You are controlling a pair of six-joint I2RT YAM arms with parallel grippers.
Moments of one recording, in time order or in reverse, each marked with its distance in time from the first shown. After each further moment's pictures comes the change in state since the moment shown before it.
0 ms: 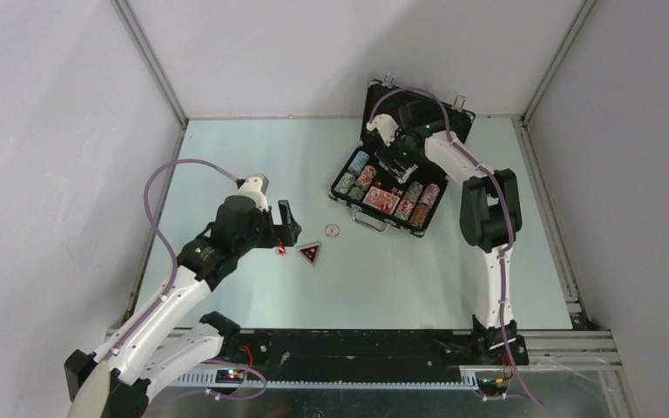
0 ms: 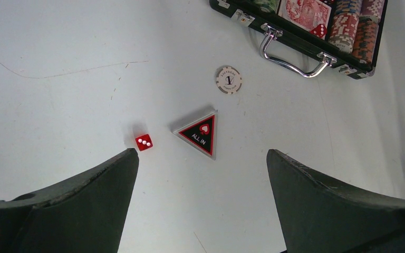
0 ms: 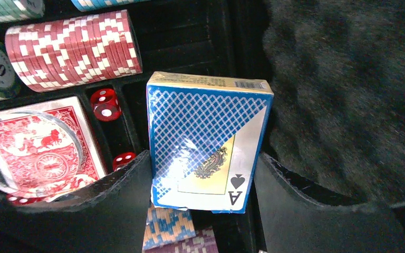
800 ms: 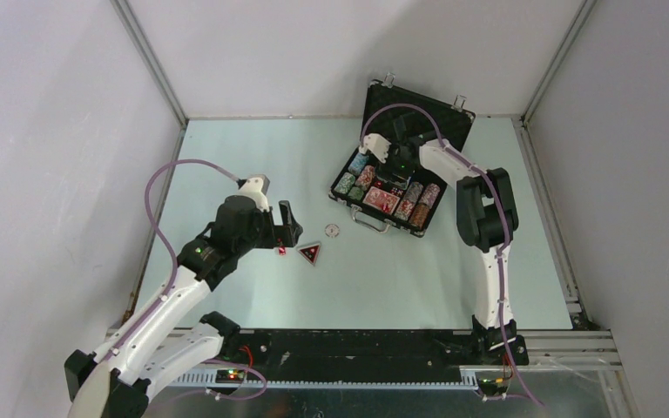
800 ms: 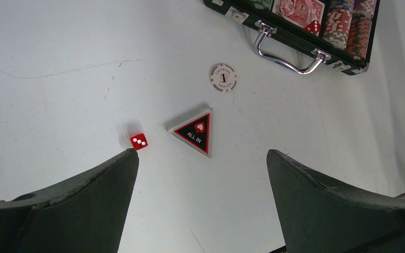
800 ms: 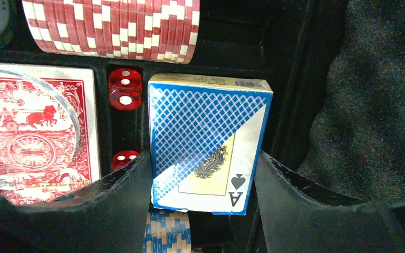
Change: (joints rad) left arm 0.000 0.000 0.000 0.000 0.020 -0.001; right arm 0.022 0.023 -0.099 0.053 -0.032 -0.285
